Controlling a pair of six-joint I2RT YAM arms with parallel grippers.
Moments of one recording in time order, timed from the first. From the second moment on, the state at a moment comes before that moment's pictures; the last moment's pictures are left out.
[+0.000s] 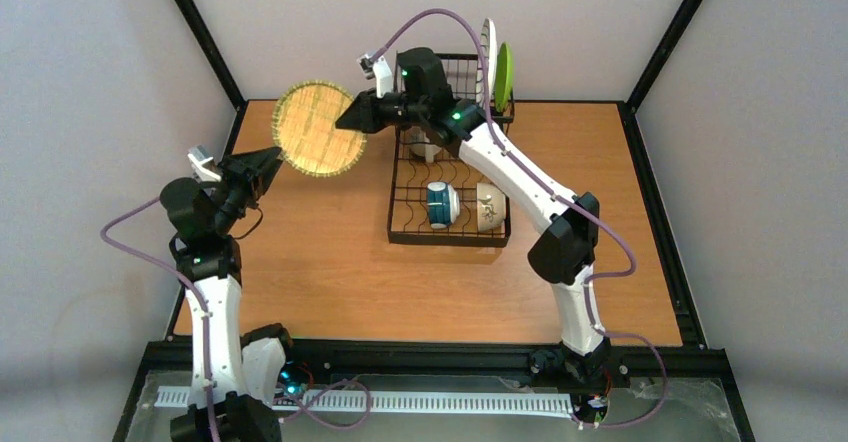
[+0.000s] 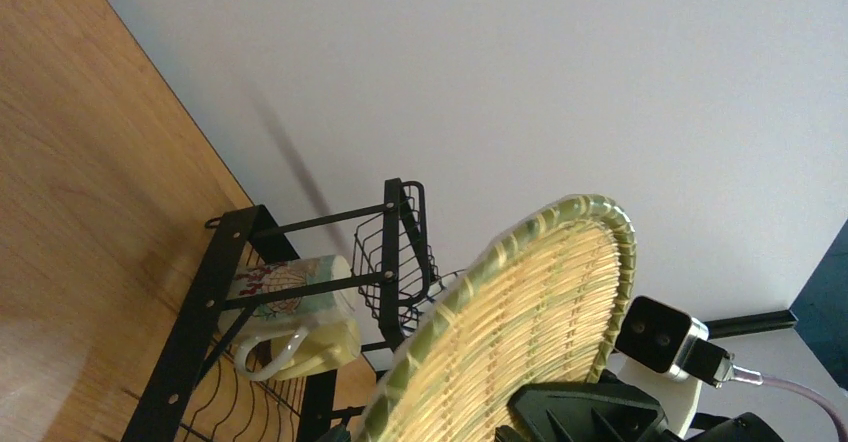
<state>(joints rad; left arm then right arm) 0.35 0.79 0.71 0.04 0.65 -1.30 0.74 2.09 2.21 -0.39 -0.58 0.39</state>
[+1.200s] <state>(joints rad) 0.35 0.80 0.79 -0.13 0.59 -1.11 0.75 1.99 2.37 -0.48 0.17 0.02</state>
